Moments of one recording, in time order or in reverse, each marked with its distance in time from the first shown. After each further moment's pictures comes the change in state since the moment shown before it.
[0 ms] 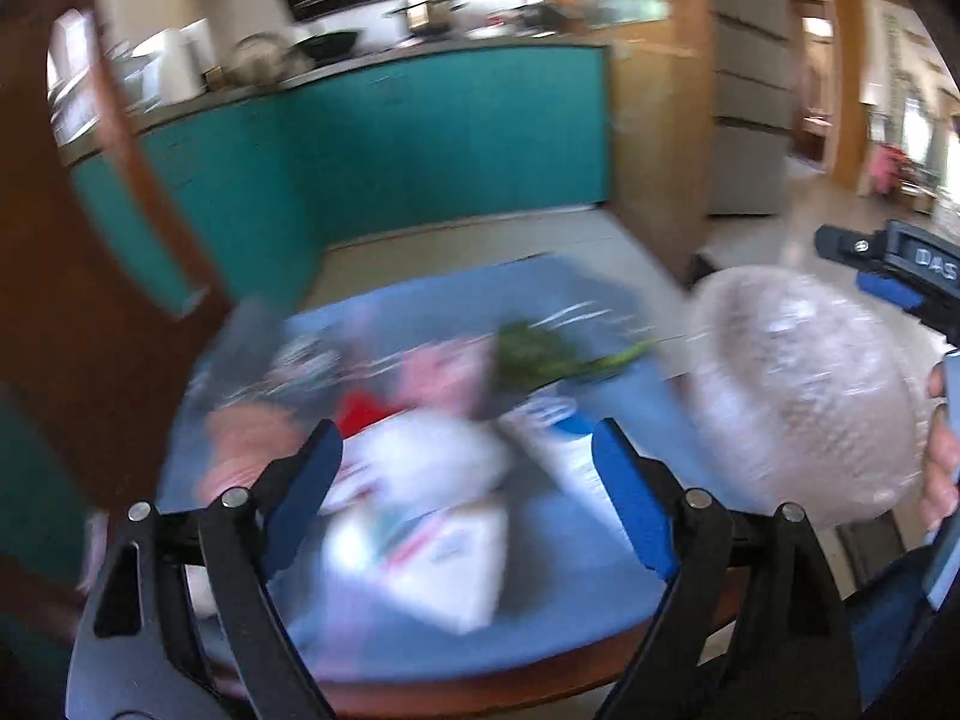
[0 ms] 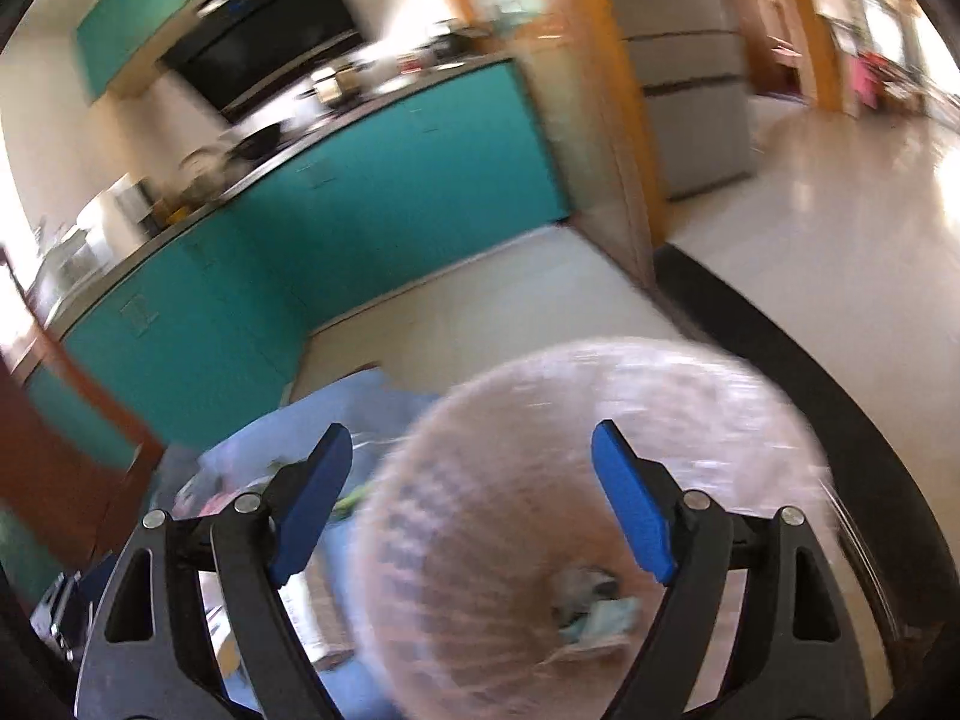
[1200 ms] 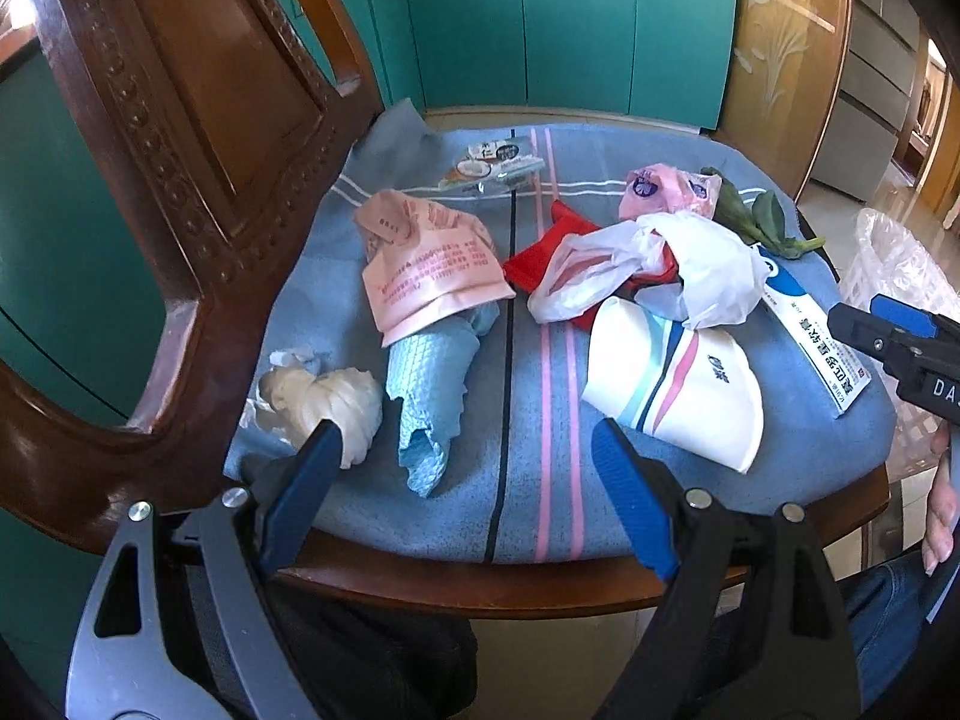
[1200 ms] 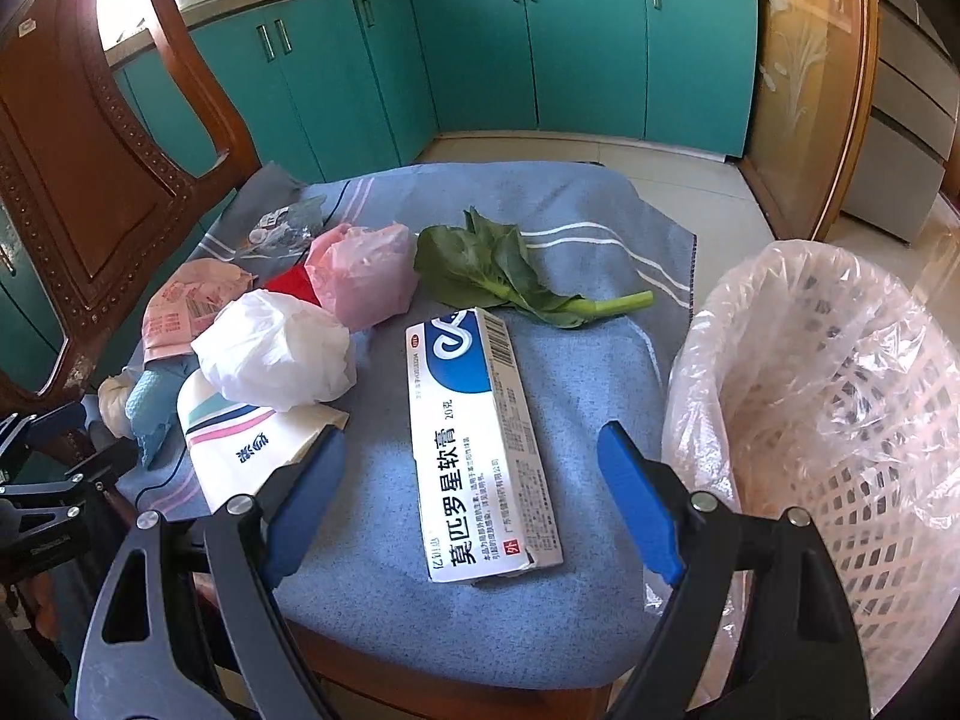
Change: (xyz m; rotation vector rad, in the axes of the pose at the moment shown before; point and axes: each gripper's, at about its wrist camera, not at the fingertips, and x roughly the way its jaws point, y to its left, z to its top) left arm 0.030 0.096 -0.063 -0.175 0.272 0.109; right arm 0.077 0.113 -0.085 -0.381 0.348 0.106
